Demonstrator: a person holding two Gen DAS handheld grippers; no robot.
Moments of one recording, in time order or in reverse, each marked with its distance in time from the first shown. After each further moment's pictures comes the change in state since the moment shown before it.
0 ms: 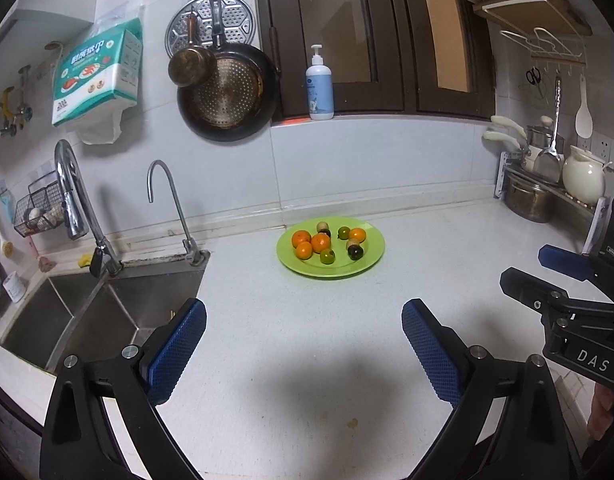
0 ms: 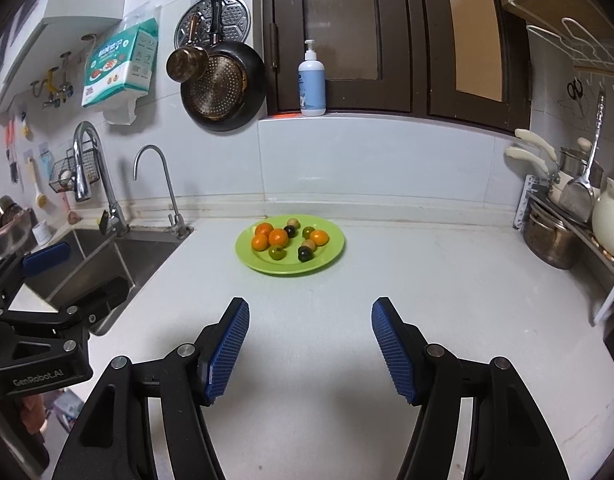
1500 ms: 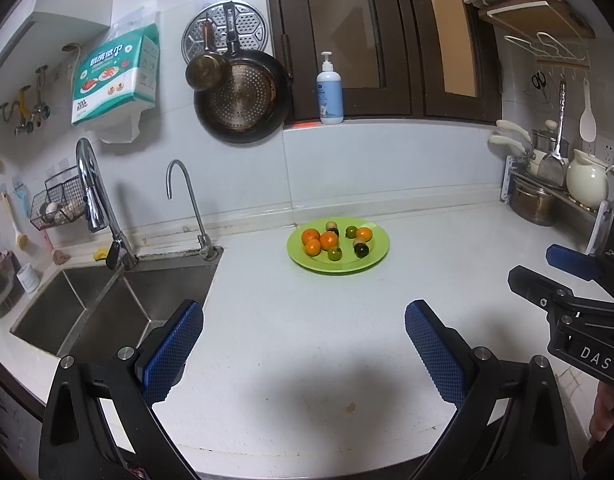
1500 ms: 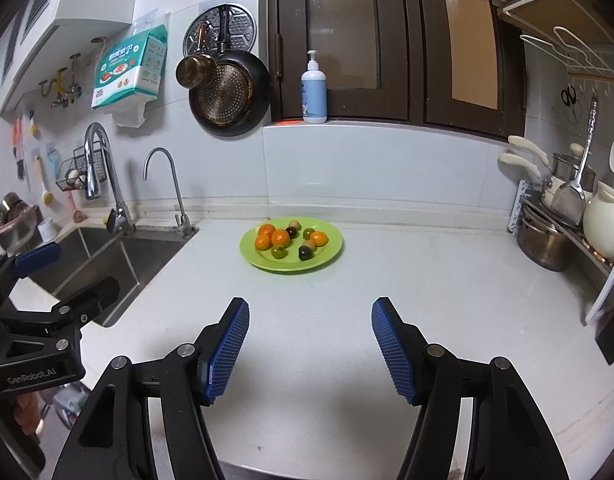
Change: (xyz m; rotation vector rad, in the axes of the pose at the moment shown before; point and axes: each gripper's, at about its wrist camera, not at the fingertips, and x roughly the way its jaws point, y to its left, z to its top) left arm -0.025 -0.002 -0.006 -0.016 -0.006 0.044; right arm -0.022 -0.005 -0.006 -0.016 -0.020 0.005
